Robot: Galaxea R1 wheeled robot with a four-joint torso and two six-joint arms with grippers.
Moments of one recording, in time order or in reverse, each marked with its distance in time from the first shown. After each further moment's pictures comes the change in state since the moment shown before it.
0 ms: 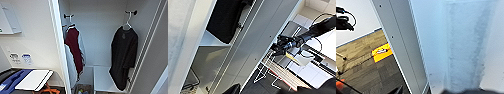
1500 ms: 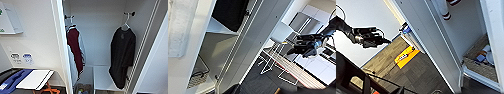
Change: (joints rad) left arm 0.019 0.102 -0.189 -0.002 -0.001 -0.006; right arm -0.191 0.064 -0.037 0.037 0.146 0.042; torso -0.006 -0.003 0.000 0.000
